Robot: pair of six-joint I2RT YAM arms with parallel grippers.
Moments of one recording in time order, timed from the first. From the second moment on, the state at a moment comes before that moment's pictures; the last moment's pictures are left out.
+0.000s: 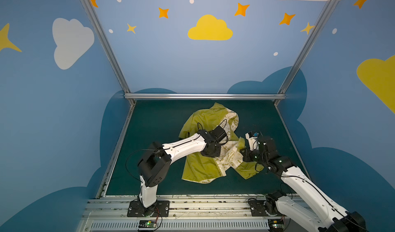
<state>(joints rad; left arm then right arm) -0.86 1.84 1.44 -0.87 -0.03 -0.67 0.41 0.91 0.61 -0.46 -0.21 0.30</state>
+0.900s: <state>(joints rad) -0.73 1.88 1.38 -0.62 0.40 -0.72 0.42 0.98 0.73 -0.53 -0.17 0.26</state>
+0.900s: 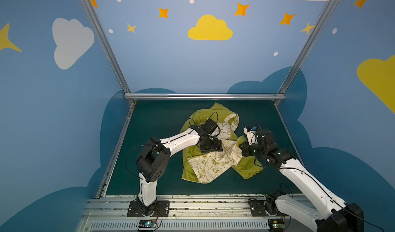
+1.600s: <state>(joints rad) -0.50 1.03 0.35 -0.19 0.30 -1.20 0.42 1.00 0.69 -0.49 -0.16 0.25</state>
